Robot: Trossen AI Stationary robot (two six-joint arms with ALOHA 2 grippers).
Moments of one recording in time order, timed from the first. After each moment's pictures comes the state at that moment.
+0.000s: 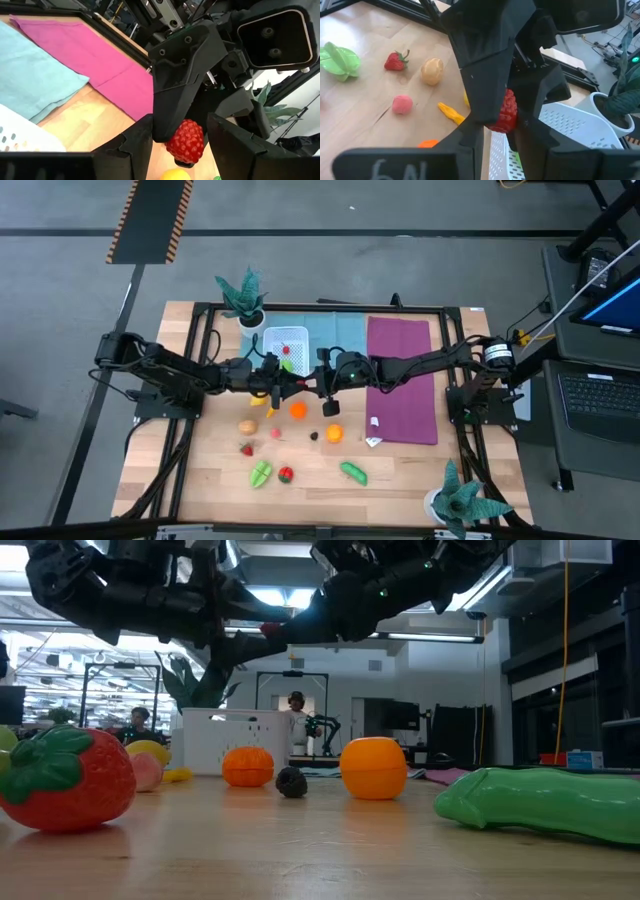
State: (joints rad) left arm 0.02 1.37 0.37 0.91 -0.05 -0.67; right arm -0.01 1.78 1.09 0.32 -0.01 -0.38
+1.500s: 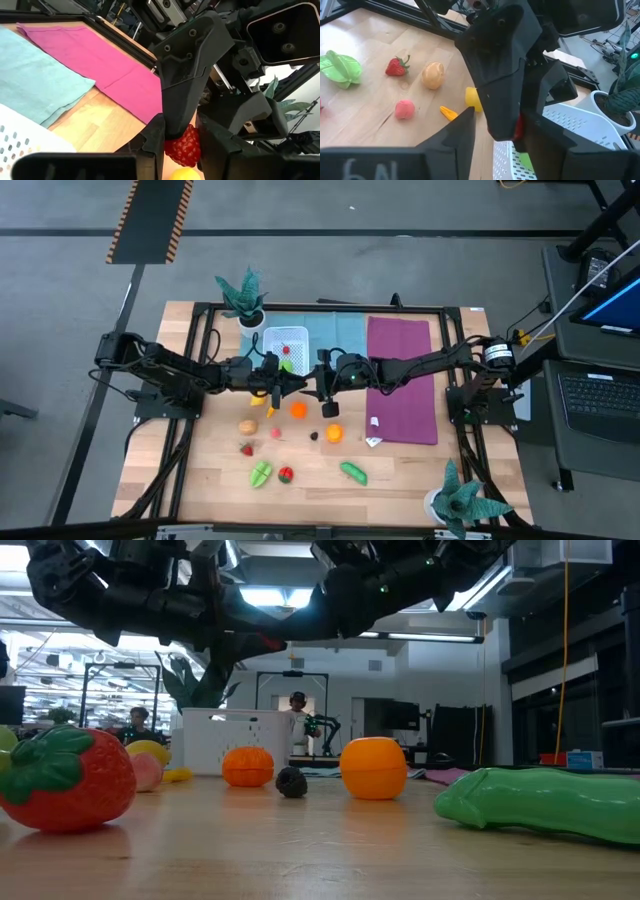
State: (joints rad) left arm 0.02 1.37 0.37 0.90 -0.04 -0.62; right arm -0.02 1.78 1.09 0.33 0.01 -0.34
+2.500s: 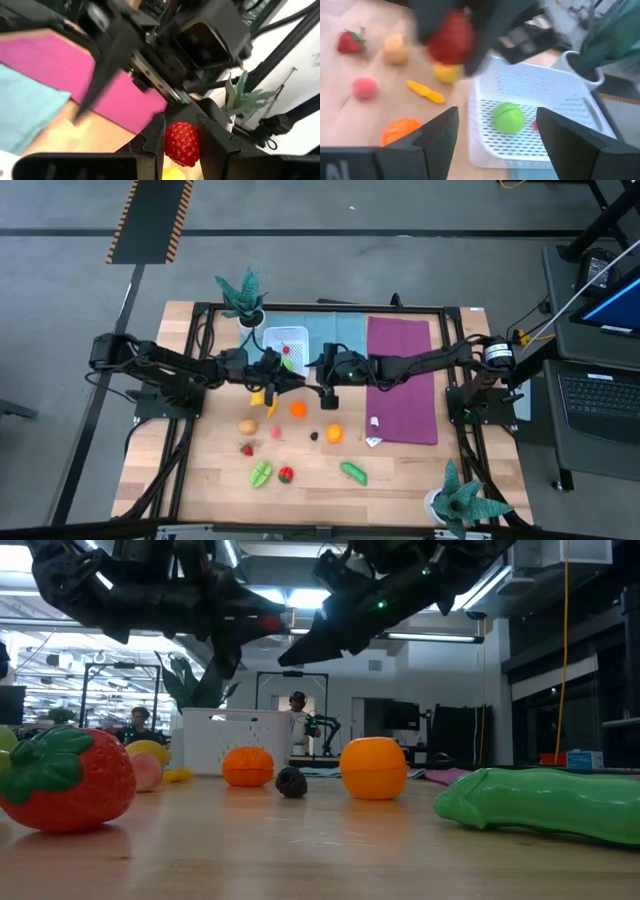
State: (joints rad) left arm 0.12 1.31 0.37 0.89 0.16 -0.55; right arm -0.03 1.78 1.09 0.23 0.13 -0.26
